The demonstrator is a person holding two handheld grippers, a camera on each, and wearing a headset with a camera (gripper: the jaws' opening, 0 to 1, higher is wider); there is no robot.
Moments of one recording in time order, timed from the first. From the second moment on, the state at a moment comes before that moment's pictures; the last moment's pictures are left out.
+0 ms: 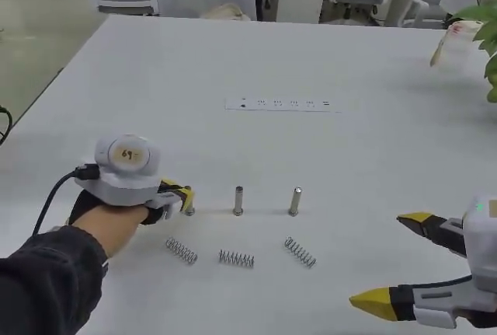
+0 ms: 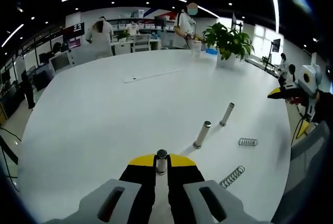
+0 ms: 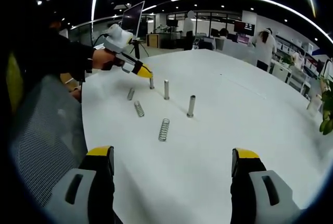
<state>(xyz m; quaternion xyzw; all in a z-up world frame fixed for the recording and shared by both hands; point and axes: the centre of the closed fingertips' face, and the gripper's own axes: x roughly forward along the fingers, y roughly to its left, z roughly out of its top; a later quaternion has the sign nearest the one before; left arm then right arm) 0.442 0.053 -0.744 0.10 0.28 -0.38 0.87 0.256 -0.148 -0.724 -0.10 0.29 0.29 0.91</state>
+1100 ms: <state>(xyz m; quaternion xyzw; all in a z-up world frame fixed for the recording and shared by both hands) 0.435 0.058 -0.743 0.11 0.28 -0.39 0.87 0.257 -0.145 -0.726 -0.10 0.29 0.29 0.90</state>
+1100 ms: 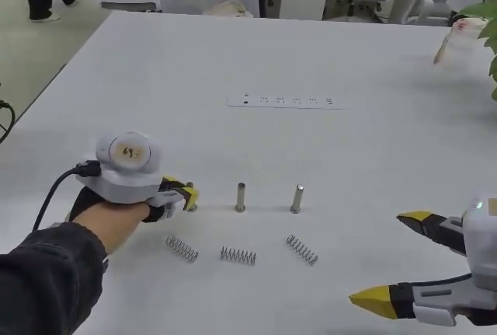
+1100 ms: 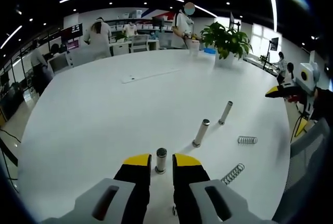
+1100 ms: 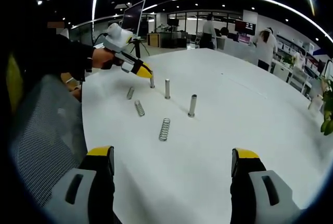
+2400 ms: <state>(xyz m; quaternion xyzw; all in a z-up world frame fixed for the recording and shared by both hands) 0.372 0.104 -0.719 0.06 0.22 -0.42 0.88 0.262 -0.132 -0.732 -0.10 0.30 0.30 0.90</state>
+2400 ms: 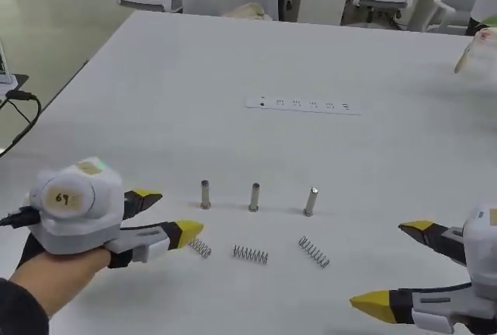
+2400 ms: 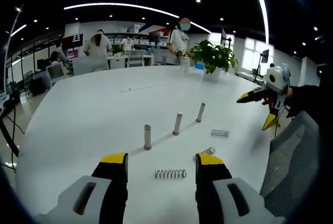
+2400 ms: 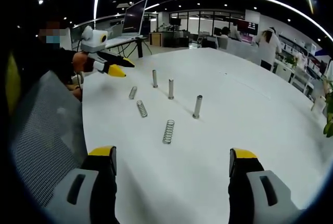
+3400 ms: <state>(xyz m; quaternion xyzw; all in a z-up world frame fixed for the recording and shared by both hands) 0.317 0.121 -0.712 0.04 0.19 -0.44 0.88 0.273 -0.112 -0.735 -0.12 0.31 0.32 0.89</state>
